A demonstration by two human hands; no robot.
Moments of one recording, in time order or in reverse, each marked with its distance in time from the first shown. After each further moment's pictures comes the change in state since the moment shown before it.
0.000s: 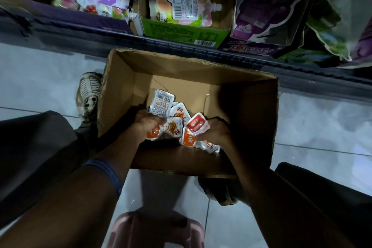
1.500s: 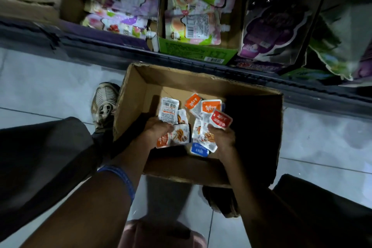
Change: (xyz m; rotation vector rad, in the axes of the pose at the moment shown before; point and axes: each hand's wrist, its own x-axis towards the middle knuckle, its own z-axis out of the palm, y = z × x) left_hand -0.005 0.008 -0.002 -0.041 -0.013 0.019; right_hand 0.033 0.001 0.028 1.241 0.416 0.195
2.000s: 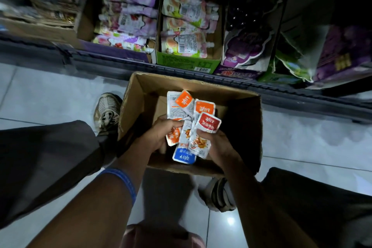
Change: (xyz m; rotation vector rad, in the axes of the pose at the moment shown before) left_hand -0.066 0.025 0.003 -0.198 -0.291 0.183; right_hand -0.070 -0.022 -0.037 0.047 -0.490 -0.048
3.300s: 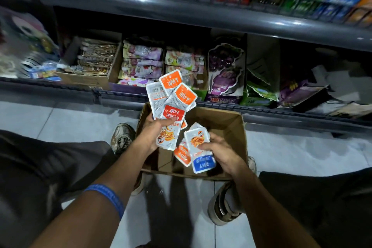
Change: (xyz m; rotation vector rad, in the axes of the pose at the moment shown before) left_hand -0.122 0.064 -0.015 -0.250 0.051 0.379; right_hand -0.086 -0.046 0.010 -0.202 -0.074 -0.177
